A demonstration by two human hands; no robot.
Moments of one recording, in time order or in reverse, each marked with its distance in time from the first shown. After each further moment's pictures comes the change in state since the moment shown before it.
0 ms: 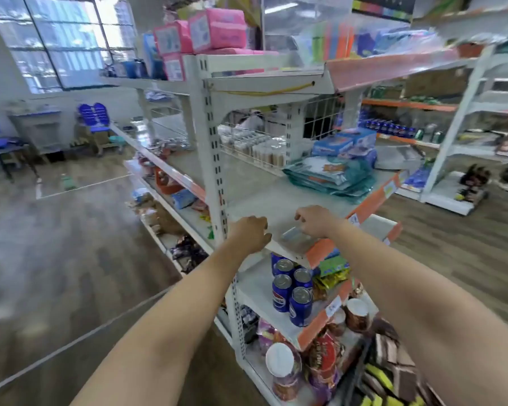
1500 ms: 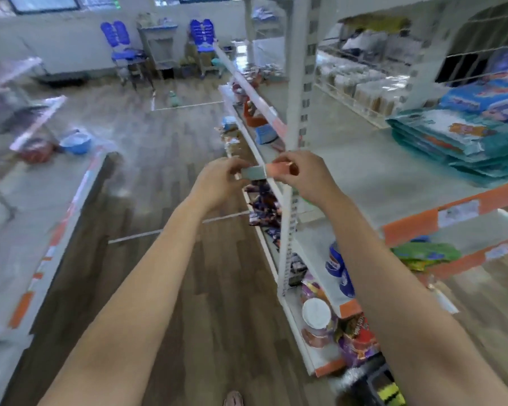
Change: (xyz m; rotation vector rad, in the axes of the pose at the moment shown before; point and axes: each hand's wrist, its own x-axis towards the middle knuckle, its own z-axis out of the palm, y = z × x) left_hand -0.119 -0.118 -0.014 -0.378 0.383 -0.394; right_hand 0.007 -0.148 0.029 0.549 0.230 -0.575
